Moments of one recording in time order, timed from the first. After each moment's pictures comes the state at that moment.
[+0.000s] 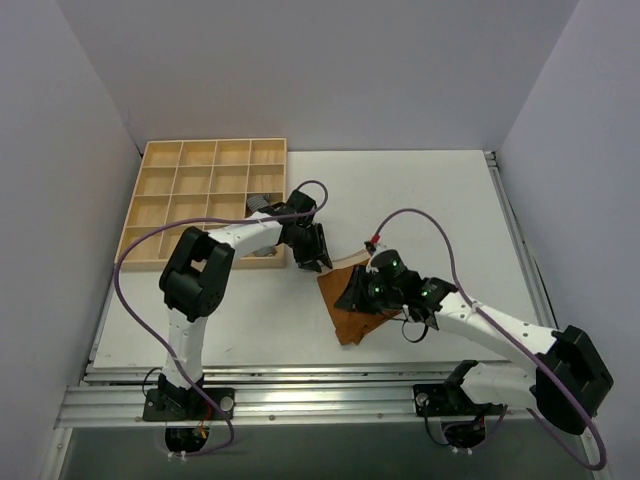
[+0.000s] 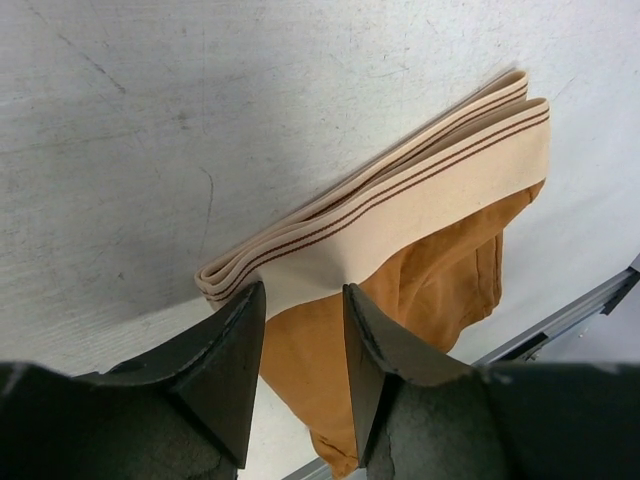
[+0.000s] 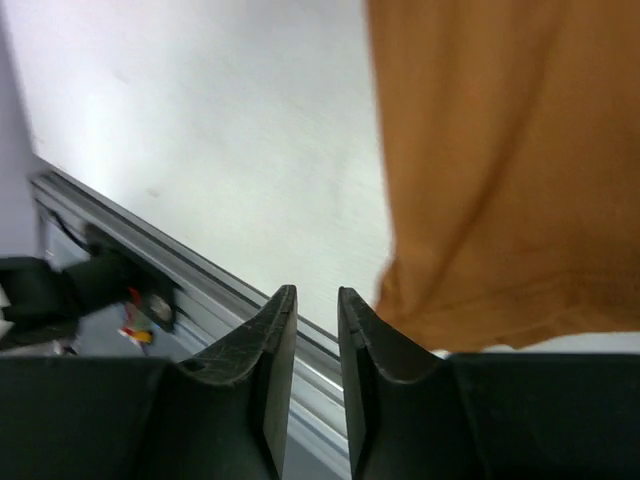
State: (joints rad) left arm -0.59 2.08 1.48 -0.50 0.32 -0.79; right arm 0.75 1.19 0.54 -0.15 -0.21 0.88
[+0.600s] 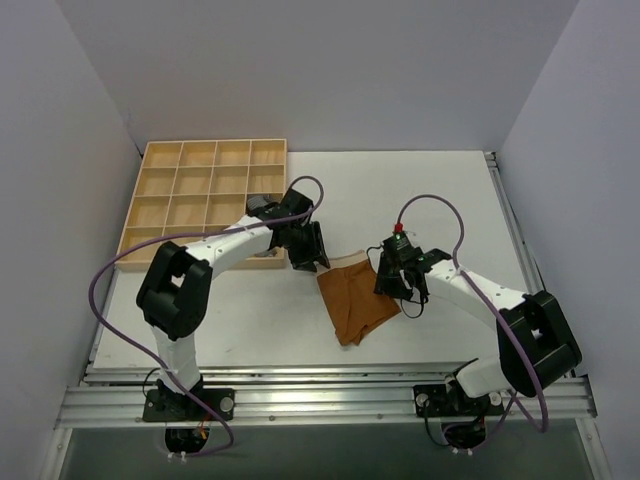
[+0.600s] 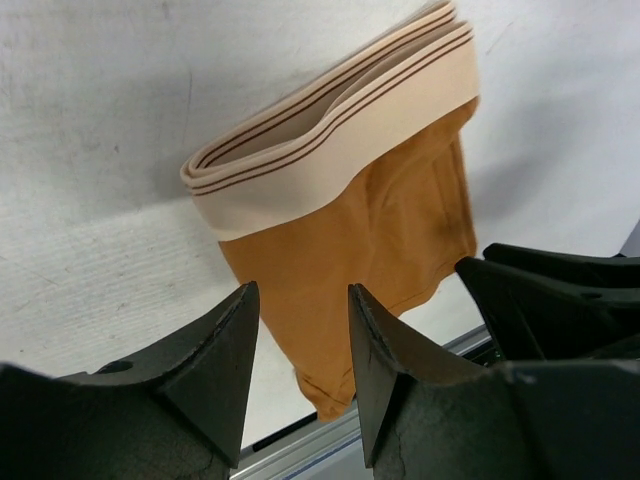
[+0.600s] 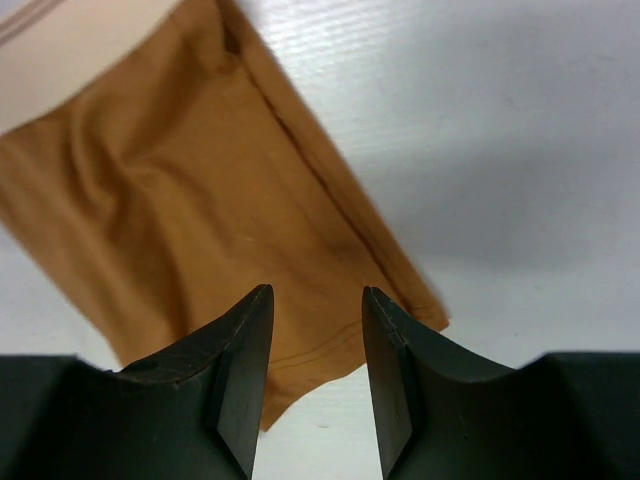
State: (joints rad) left arm -0.62 1.89 1.42 -0.56 0.24 -0.80; right arm 0.50 1.39 0.78 -0.48 0.09 0.68
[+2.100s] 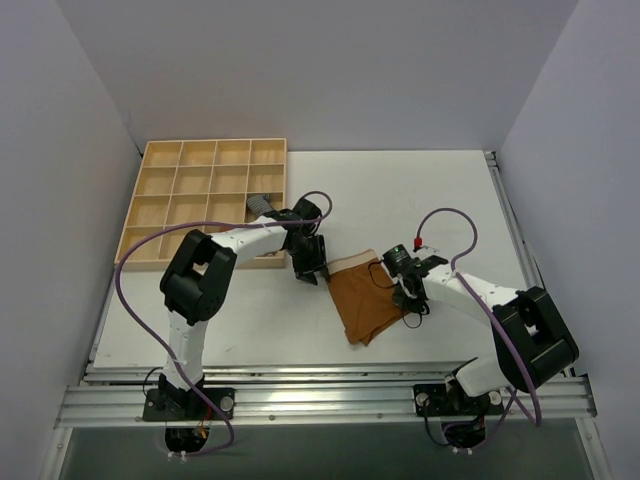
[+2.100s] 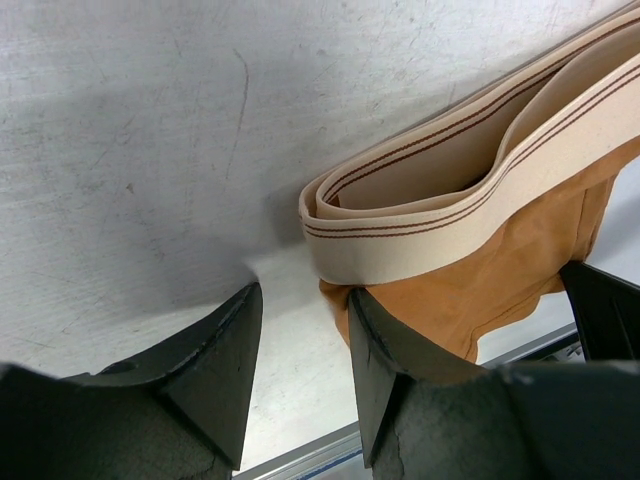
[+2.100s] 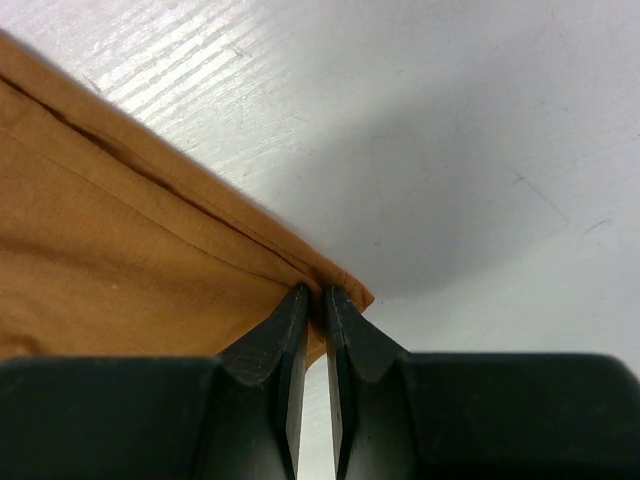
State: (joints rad) left arm -0.63 2.06 1.44 -0.61 0.26 -0.78; right arm 0.50 1.43 0.70 -0.60 0.34 0.90
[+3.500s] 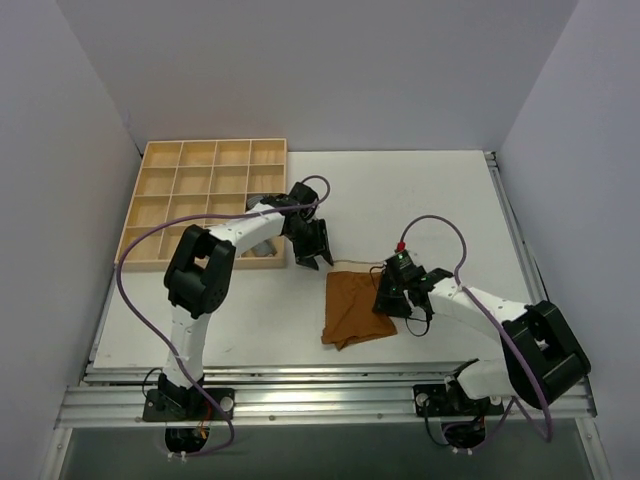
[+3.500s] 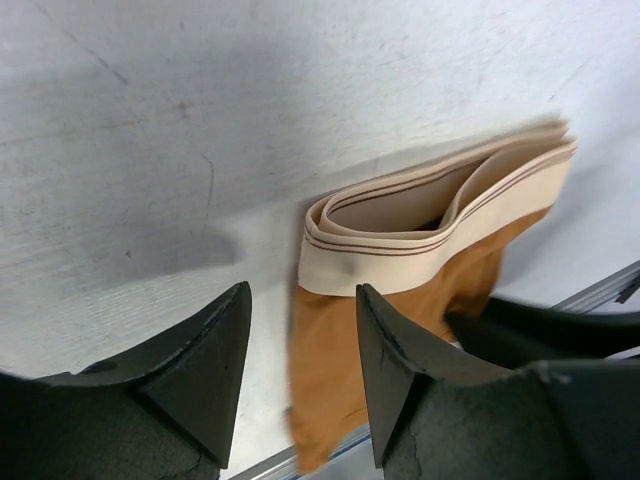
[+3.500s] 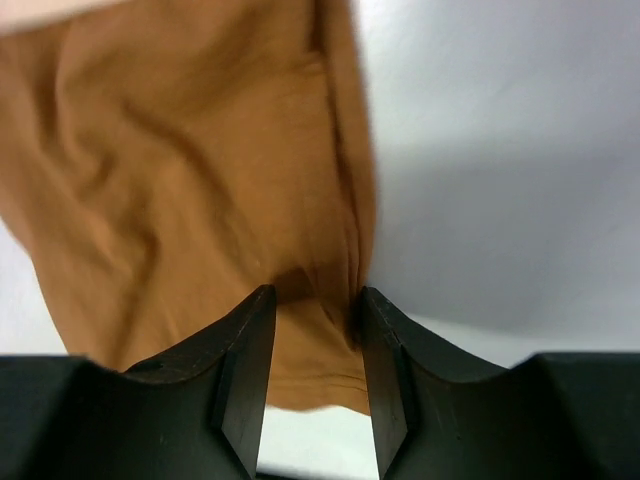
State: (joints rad) left arm -0.59 2.12 1.60 -0.66 0.32 -0.74; right arm 0.49 1.37 0.61 -0.38 0.02 0.73
